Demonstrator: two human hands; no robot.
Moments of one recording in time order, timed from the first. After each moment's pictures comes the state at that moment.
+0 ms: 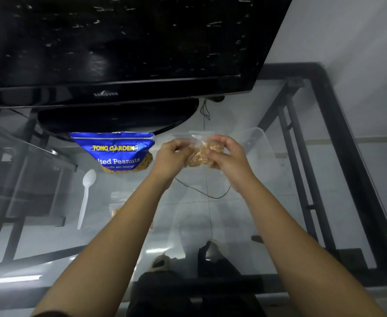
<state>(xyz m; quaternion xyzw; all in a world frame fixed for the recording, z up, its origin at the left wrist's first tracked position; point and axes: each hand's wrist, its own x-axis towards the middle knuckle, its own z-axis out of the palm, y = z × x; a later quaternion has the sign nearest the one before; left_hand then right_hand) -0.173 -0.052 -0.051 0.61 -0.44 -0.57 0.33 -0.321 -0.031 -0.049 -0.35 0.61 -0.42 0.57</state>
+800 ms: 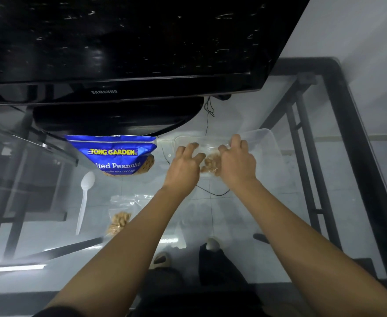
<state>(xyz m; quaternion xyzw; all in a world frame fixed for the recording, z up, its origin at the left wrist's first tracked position) -0.181 -0.056 -0.109 0.55 -0.82 -0.14 0.10 -0.324 -0.057 -0.084 -0.70 0.71 0.03 0.10</state>
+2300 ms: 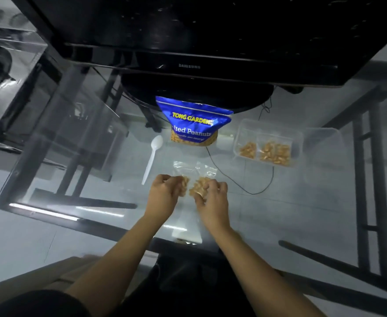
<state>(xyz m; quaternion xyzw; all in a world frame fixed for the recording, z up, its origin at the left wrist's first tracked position) -0.016 0.091 -0.120 0.75 -0.59 -0.26 0.15 -0.158 0.087 -0.117 -0.59 0.67 -0.18 0.41</state>
